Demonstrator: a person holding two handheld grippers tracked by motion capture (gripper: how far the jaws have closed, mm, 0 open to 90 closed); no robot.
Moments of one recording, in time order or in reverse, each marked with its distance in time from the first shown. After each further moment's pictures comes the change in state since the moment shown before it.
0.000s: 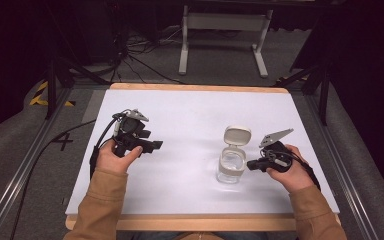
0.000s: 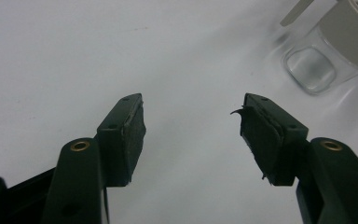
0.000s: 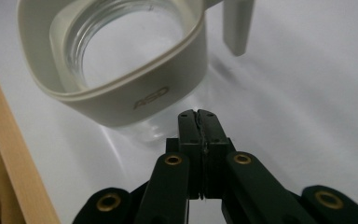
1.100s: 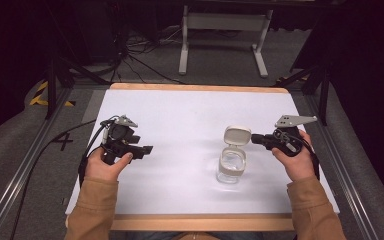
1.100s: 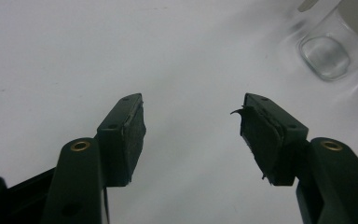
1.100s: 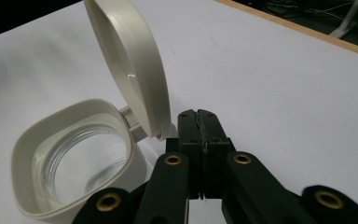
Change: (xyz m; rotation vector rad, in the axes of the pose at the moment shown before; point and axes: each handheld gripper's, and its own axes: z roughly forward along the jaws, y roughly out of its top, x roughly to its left) left arm 0.004 -0.026 -0.019 0.002 0.057 -0.044; right arm -0.021 0.019 -0.029 -0.343 -0.103 0.027
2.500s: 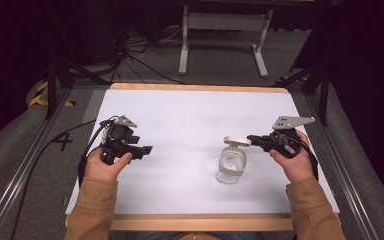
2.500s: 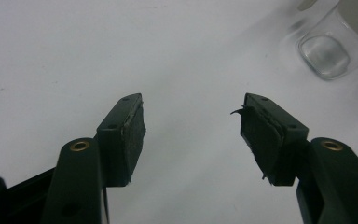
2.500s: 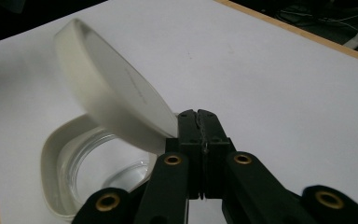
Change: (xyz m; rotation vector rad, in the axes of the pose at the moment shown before) left arm 0.000 0.002 0.002 0.007 -0.010 0.004; right arm 0.011 0.004 0.000 -0.009 0.044 -0.043
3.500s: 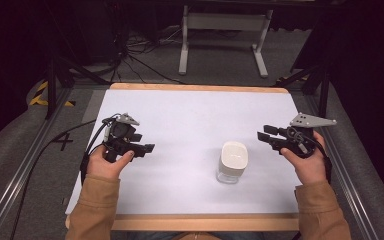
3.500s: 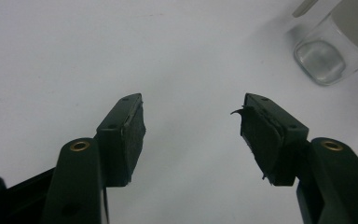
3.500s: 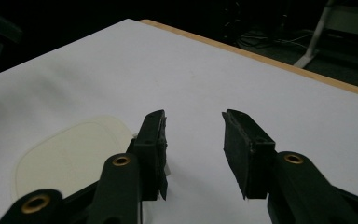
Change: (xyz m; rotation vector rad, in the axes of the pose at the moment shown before) left arm 0.000 0.006 0.001 -0.011 -0.009 0.003; right arm -0.010 -0.005 -0.032 -0.126 -0.143 0.083
